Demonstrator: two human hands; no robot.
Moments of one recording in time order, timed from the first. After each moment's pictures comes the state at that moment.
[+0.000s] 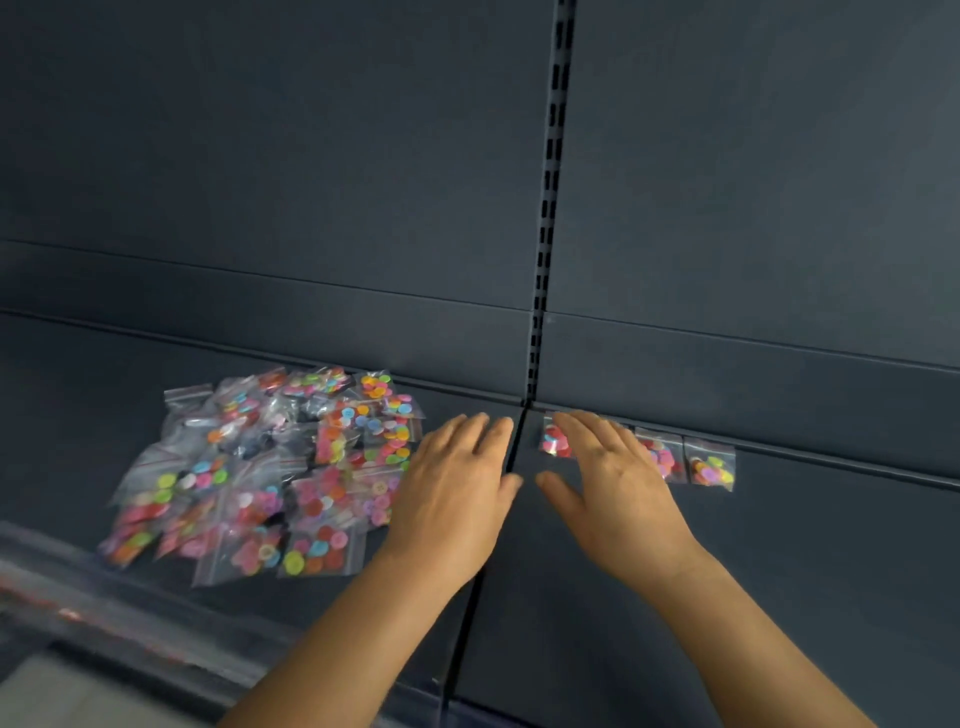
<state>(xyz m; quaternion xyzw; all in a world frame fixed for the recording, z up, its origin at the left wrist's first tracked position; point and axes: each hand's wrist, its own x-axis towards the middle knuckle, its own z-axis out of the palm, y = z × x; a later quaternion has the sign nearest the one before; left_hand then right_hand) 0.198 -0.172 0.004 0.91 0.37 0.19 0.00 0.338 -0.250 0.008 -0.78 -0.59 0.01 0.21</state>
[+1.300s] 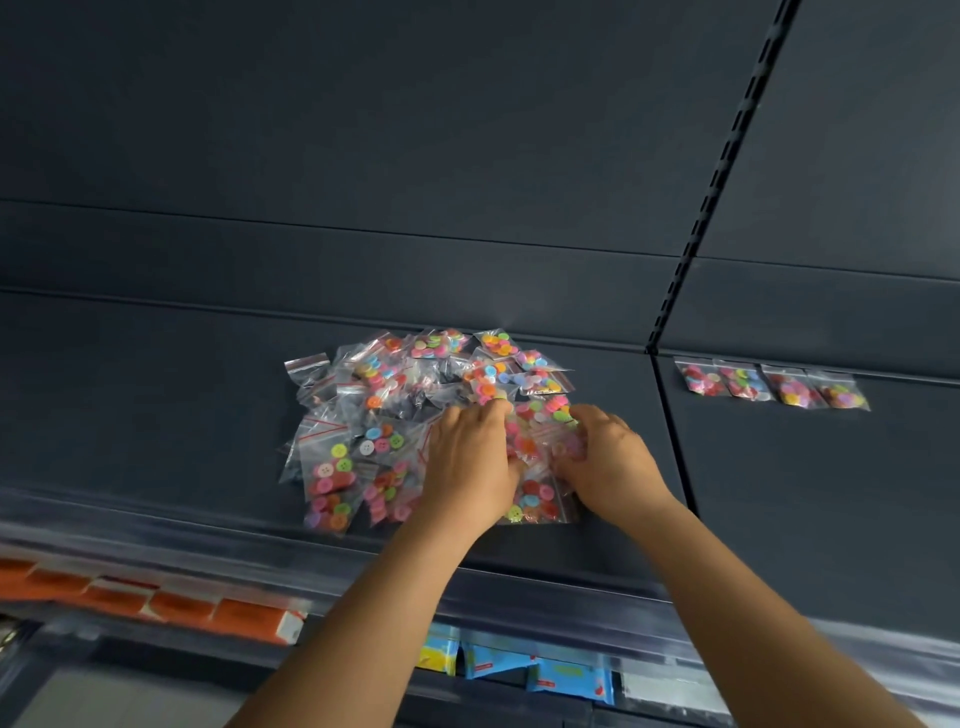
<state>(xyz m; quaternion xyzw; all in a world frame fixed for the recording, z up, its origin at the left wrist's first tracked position) 0.045 -0.065 -0.045 0.89 0.38 0.19 0.15 0.167 -0.153 -0.031 -0.86 -0.42 0.15 0.25</state>
